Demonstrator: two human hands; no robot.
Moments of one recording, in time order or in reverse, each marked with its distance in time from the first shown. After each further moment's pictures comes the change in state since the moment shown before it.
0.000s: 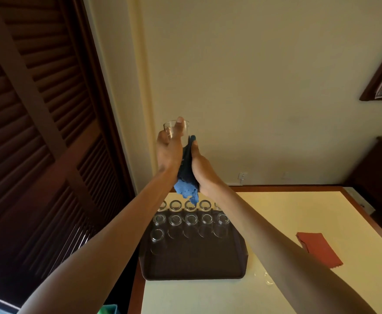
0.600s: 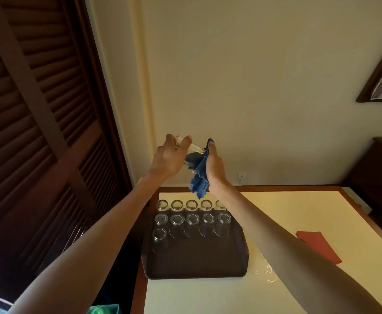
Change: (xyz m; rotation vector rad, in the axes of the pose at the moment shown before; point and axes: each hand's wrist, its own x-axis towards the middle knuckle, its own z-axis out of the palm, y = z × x) left_hand 0.007 -0.002 -0.029 0.636 -0.212 0.133; right_hand 0.013 0.011 -0.014 0.062 0.311 -0.024
